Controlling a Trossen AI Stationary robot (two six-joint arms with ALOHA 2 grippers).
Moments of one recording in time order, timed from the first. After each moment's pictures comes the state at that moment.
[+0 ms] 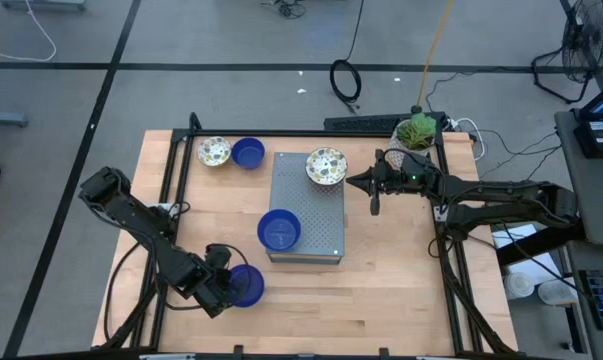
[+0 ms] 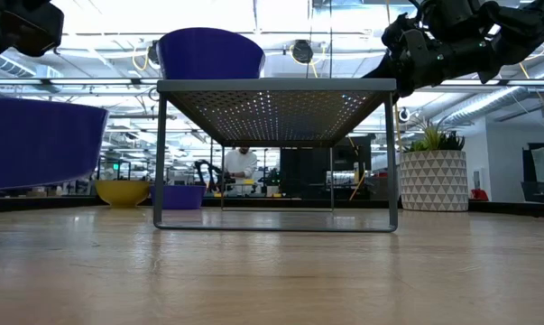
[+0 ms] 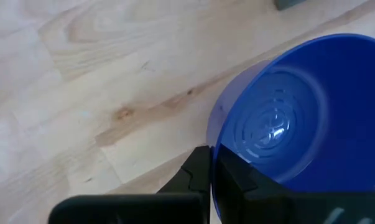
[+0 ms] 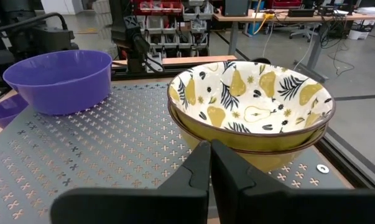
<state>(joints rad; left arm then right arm) -0.75 1.54 1.02 -0.93 -0.24 -1.88 -0.36 1.01 0.43 0.39 -0.21 -0.03</state>
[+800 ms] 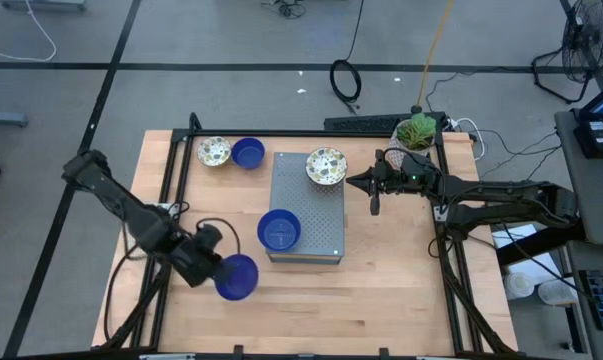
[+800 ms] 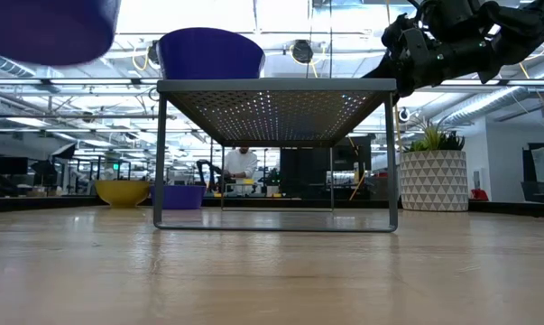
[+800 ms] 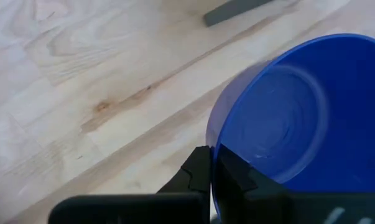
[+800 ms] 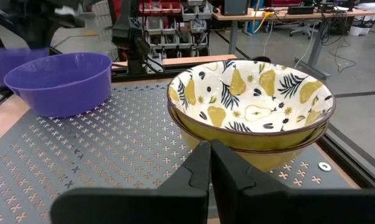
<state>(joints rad) -0.65 1.21 1.02 -0.94 -0.16 -1.74 -0.36 1.01 0.43 0.39 -0.21 -0.01</state>
